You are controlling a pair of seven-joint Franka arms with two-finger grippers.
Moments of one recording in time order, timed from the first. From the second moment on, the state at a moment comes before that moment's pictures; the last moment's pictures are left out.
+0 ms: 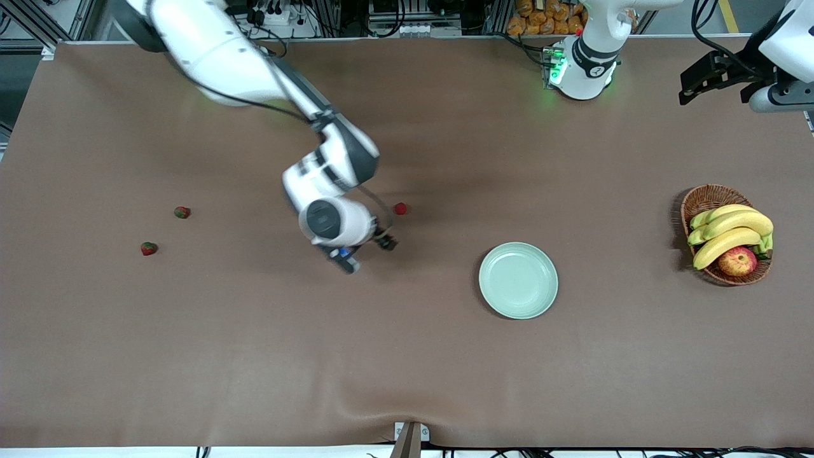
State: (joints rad) left arm -0.07 -0.10 -0.05 -1.51 0.00 1.26 -0.14; right arm 0.35 0.71 0.22 -1.45 0.17 1.94 1.14
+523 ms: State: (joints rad) left arm -0.07 -0.10 -0.05 -1.51 0.00 1.26 -0.14; right arm -0.03 0.58 0.21 -1.45 -0.03 1.66 0.69
